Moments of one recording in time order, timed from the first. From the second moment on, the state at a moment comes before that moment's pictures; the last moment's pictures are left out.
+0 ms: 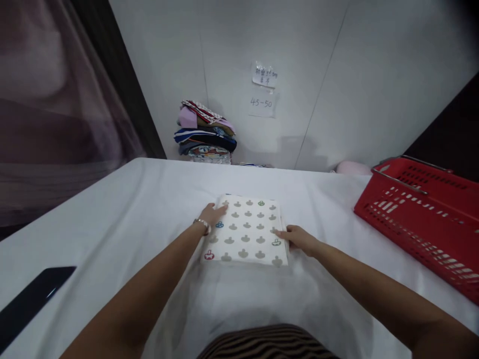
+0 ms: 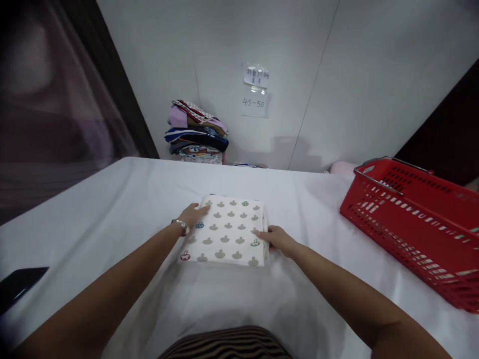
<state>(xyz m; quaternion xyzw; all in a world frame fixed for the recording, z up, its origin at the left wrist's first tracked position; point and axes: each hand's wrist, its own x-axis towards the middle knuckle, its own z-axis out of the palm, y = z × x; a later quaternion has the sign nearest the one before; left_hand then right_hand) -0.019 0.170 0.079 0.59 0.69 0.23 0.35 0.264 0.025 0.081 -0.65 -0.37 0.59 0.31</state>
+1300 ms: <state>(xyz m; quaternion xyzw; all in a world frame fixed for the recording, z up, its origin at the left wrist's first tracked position) 0.070 0.040 0.100 0.87 0.48 0.03 0.06 0.278 0.126 0.059 -0.70 -0.41 0.38 0.44</state>
